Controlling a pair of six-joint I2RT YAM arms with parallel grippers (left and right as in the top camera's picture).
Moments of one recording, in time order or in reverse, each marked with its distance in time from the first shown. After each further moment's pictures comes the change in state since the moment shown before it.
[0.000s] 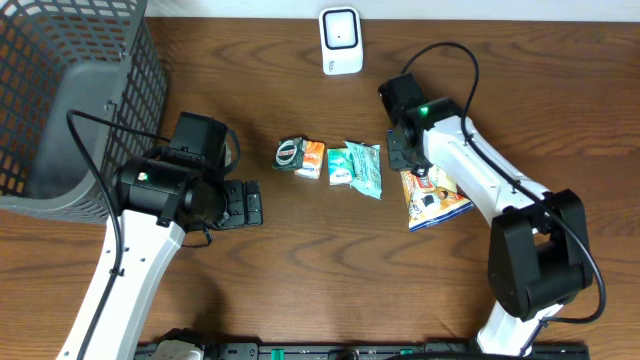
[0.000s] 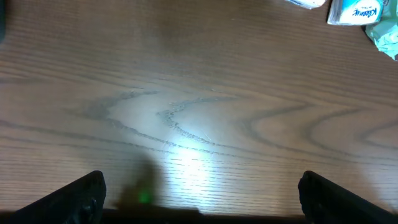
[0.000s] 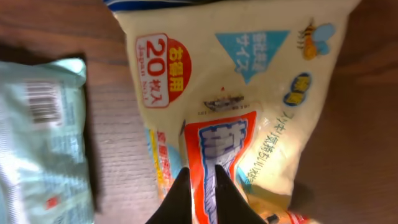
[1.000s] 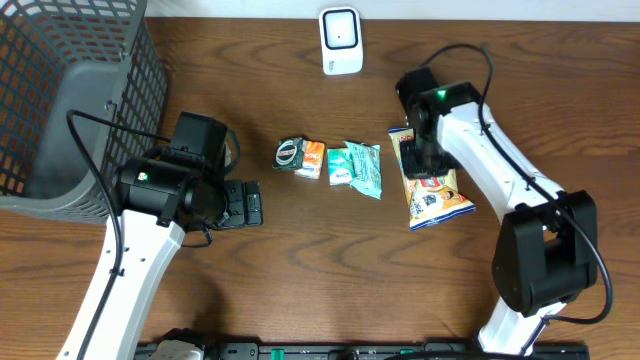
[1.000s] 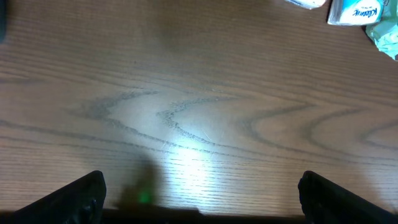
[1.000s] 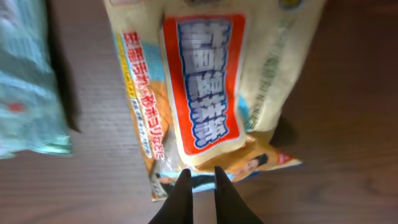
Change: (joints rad) left arm 0.000 0.000 0.000 0.000 0.000 0.000; right arm -0.056 0.008 0.093 -0.298 -0.112 -0.061
